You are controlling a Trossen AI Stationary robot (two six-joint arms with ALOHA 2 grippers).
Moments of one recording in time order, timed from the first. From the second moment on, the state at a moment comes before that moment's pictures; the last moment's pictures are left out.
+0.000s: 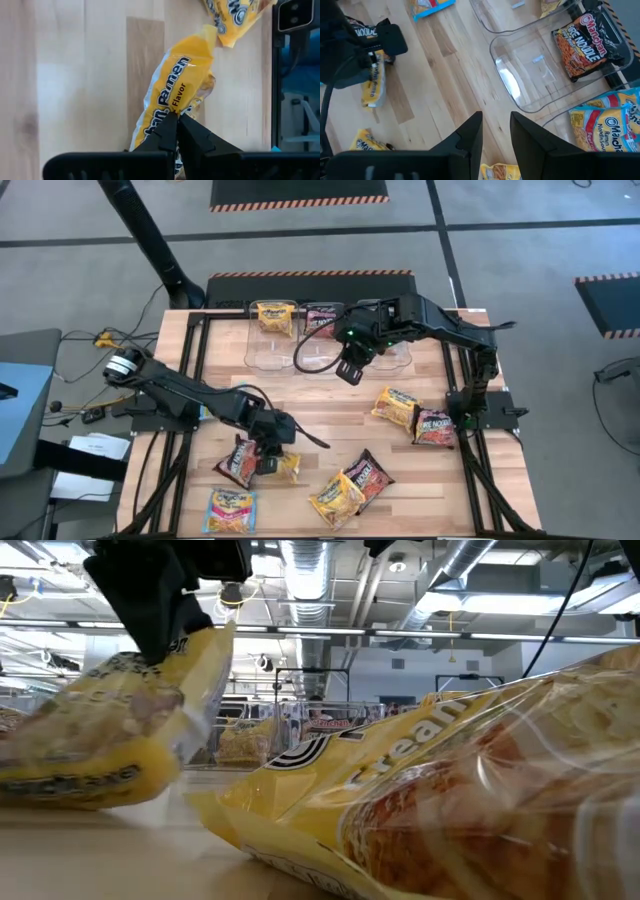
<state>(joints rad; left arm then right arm) -0.28 1.54 1.04 -0.52 0.18 -0.40 -0.07 1.89 2.35 -1.52 0.13 0.35</state>
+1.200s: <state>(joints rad) 0.16 1.54 1.54 -1.20 -0.07 0.20 -0.08 1.88 2.35 -1.53 0.25 0.42</state>
